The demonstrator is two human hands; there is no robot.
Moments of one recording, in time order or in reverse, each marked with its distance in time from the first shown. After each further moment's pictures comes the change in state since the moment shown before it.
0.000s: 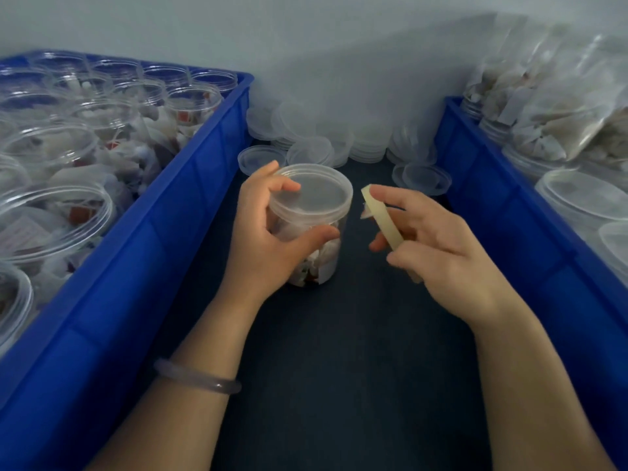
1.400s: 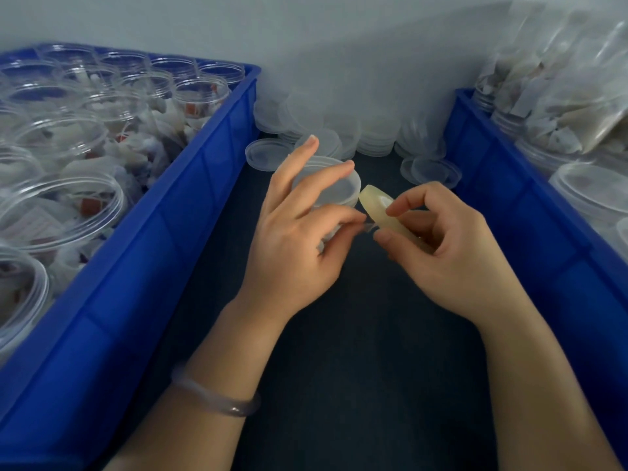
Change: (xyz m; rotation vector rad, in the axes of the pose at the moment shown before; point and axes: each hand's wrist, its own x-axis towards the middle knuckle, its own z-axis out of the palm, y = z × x) left_hand -0.005 0.027 0.007 0.395 0.040 0.548; right_hand -0.004 -0.001 0.008 -0.196 0.177 -0.078
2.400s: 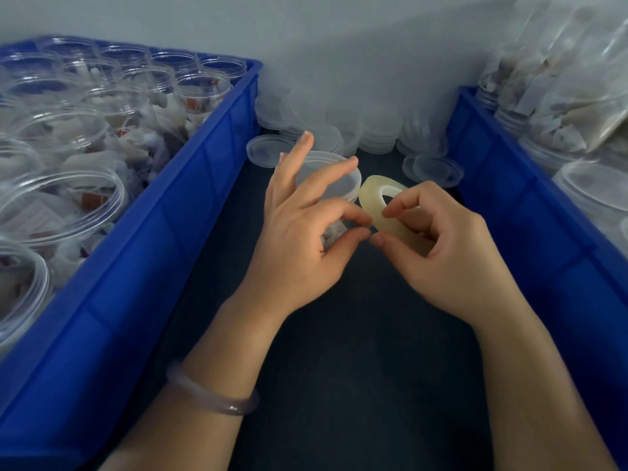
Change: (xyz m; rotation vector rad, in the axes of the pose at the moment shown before) left_hand 0.000 0.003 -0.005 -0.116 -0.188 -0.154; right_hand -0.001 0.006 0.006 -0.126 0.044 -0.107
